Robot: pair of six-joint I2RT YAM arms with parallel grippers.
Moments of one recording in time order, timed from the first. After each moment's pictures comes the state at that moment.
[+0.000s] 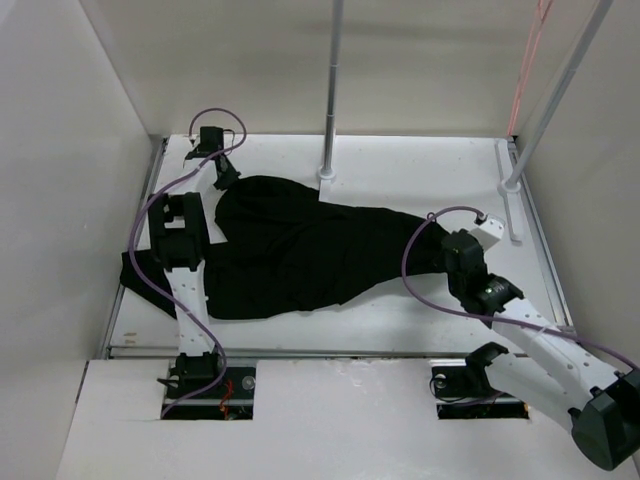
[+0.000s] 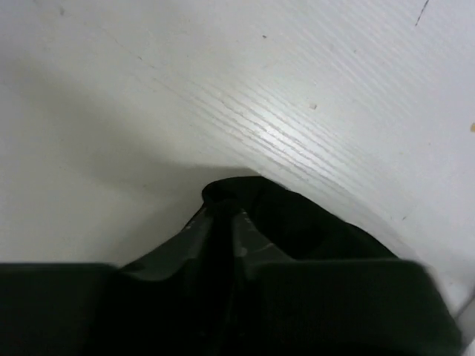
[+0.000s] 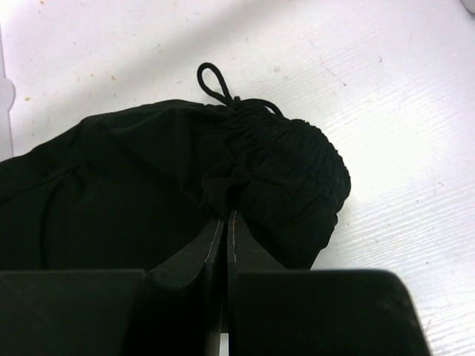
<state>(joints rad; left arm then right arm) 0.01 2.26 1.82 -0.48 -0.08 -0.56 0.49 0.87 0.54 -0.25 0.65 0.72</state>
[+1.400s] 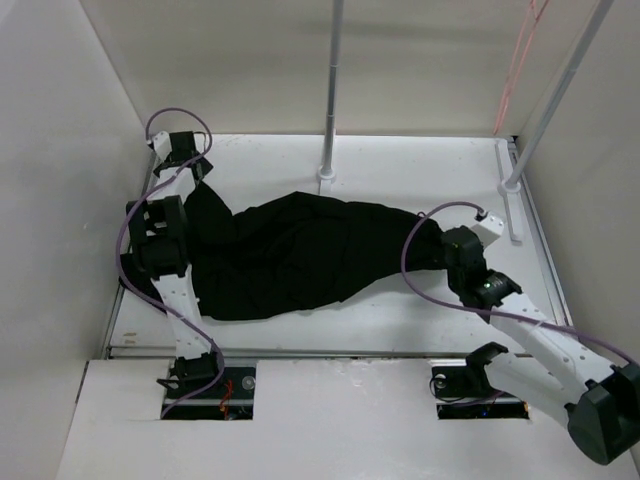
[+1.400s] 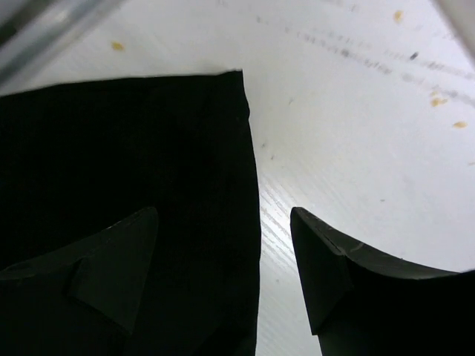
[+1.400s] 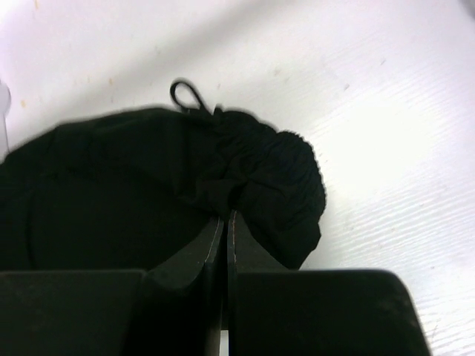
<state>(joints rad) 0.13 2.13 1.63 -0.23 -0.34 -0.62 0.48 0.92 0.56 -0.23 0.65 0.72</state>
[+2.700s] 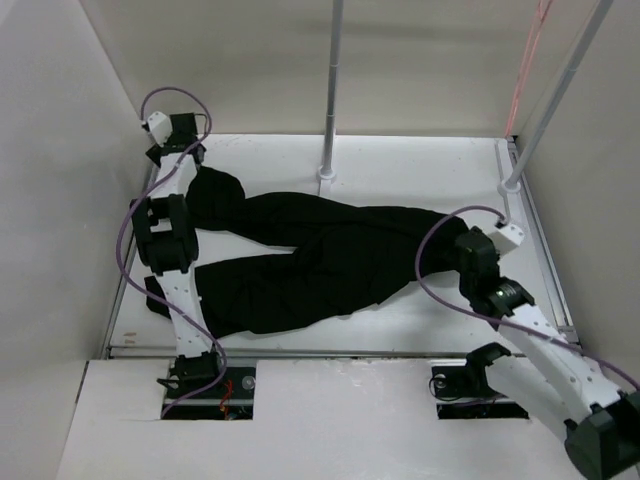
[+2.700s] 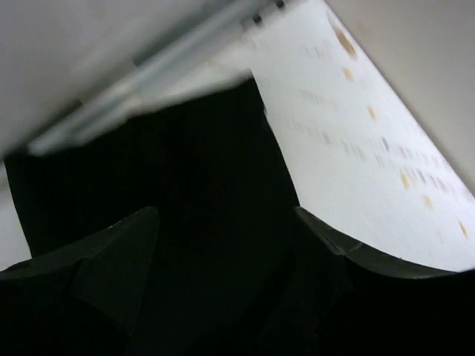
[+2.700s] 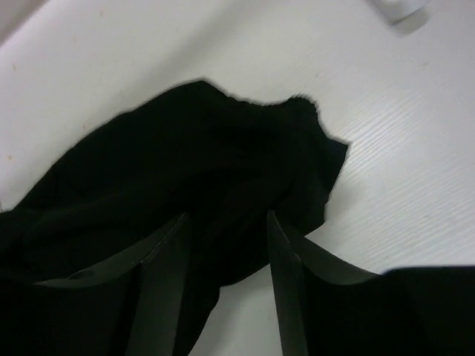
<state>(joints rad) 0.12 2.25 1.92 -0.33 -0.53 -0.58 0.37 0.78 0.53 -0.32 0.67 0.77</state>
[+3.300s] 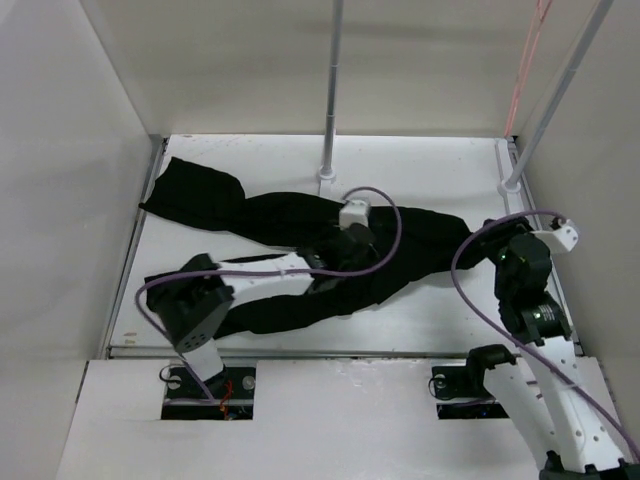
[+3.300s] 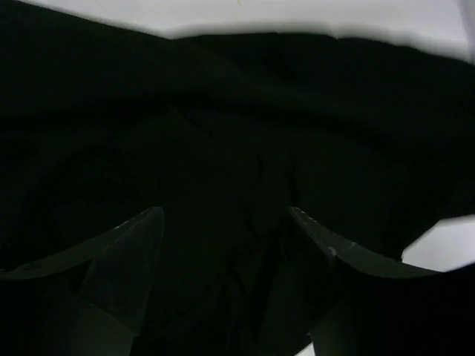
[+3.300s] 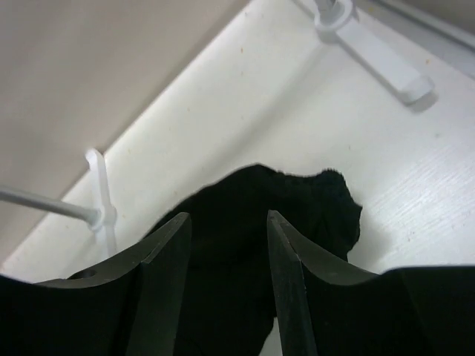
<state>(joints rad) -0.96 1.60 1.02 0.05 -0.47 -0.64 0.21 0.57 0.63 -0.33 0.54 0.75</state>
